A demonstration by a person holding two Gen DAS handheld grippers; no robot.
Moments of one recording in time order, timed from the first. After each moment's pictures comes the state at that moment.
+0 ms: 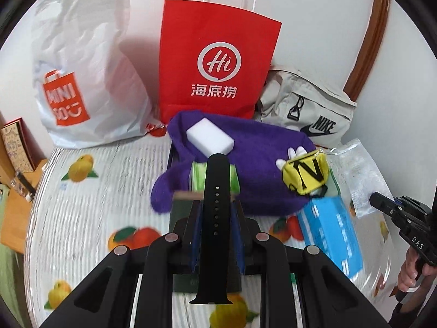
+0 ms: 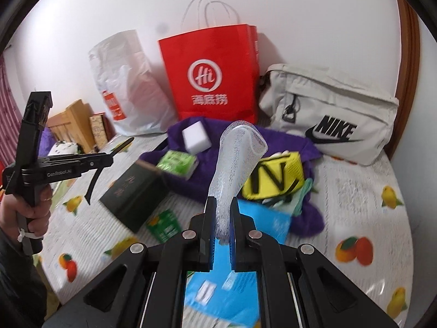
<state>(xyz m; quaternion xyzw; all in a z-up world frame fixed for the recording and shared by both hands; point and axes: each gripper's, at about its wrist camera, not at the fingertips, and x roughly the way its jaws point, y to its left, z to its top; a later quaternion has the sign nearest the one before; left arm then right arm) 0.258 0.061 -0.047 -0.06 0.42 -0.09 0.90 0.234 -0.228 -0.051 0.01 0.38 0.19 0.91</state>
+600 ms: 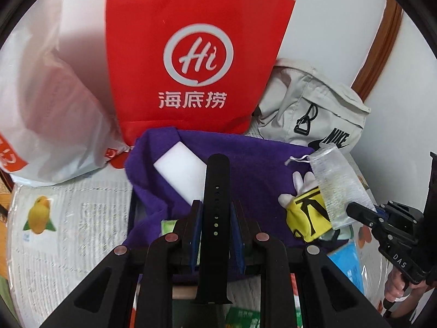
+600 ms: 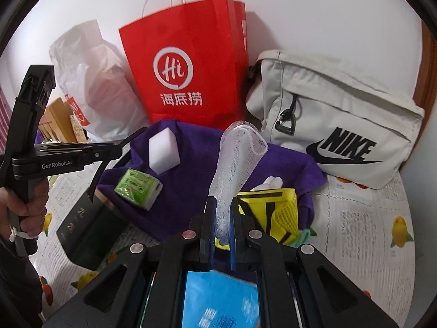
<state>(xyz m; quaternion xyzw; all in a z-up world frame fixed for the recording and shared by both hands) 0.371 0.025 -0.069 -0.06 0.45 -0.12 0.88 0.340 -0.219 -0.087 0.00 0.42 0.19 0.89</state>
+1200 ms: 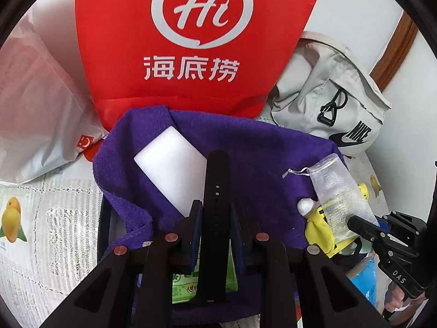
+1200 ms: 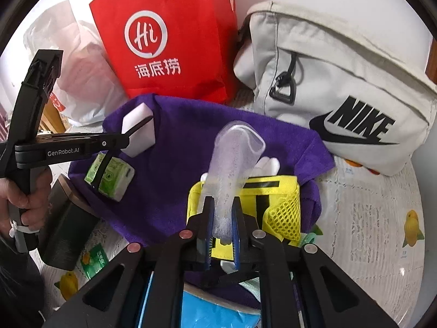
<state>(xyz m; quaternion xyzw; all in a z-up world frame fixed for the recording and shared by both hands) 0.415 0.011 -0.115 -0.07 0.49 -0.12 0.86 0.373 -0.222 -0.128 -0.01 0.47 0.18 0.86</state>
